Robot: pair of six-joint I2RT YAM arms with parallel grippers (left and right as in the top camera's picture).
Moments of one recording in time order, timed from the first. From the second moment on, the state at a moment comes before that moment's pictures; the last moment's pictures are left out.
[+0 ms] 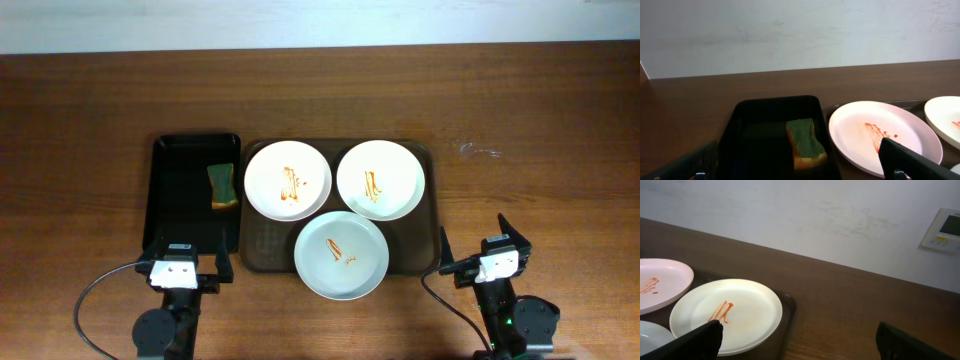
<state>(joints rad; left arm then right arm) -0.02 0.01 0.02 -0.08 0.01 0.04 -0.04 0.01 0.01 -0.06 -0.18 -0.19</state>
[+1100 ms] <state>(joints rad) -0.02 0.01 0.02 -0.08 0.01 0.04 -0.04 0.01 0.01 -0.06 -0.18 -0.19</state>
